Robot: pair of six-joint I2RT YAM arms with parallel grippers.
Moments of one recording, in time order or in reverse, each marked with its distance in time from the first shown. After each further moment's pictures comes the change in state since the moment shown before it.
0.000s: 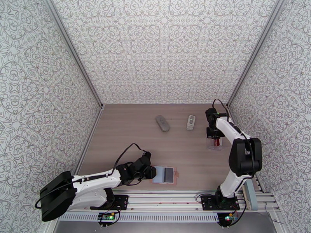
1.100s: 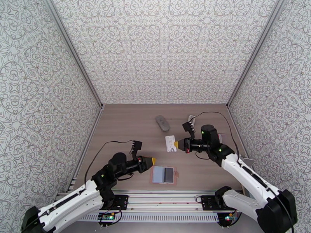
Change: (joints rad) left arm 0.192 -0.558 -0.075 0.229 0.306 0.132; right arm 0.410 -0.701 -0.652 0.929 -1.182 0.288
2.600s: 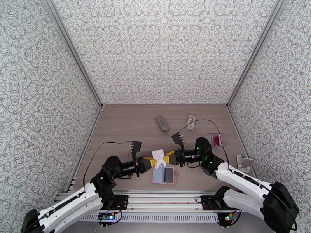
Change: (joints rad) left arm -0.018 -0.009 -0.039 0.225 0.159 -0.063; right arm 0.213 0.001 -0.217 0.562 -0.140 0.217
